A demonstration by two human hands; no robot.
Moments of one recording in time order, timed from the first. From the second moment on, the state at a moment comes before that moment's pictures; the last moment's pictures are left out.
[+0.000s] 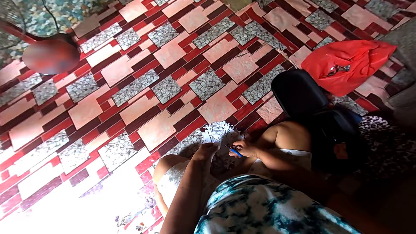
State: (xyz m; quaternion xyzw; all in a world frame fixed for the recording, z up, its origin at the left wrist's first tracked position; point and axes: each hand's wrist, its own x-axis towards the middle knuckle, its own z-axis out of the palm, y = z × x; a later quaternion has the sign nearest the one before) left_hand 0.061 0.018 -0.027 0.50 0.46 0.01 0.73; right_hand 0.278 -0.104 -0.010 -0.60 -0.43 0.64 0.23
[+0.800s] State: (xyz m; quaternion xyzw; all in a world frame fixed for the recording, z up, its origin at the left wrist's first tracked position) left_hand 0.059 0.015 -0.017 0.46 0.48 0.02 0.75; right_hand 0.281 -0.104 -0.011 -0.63 -0.40 0.62 0.24
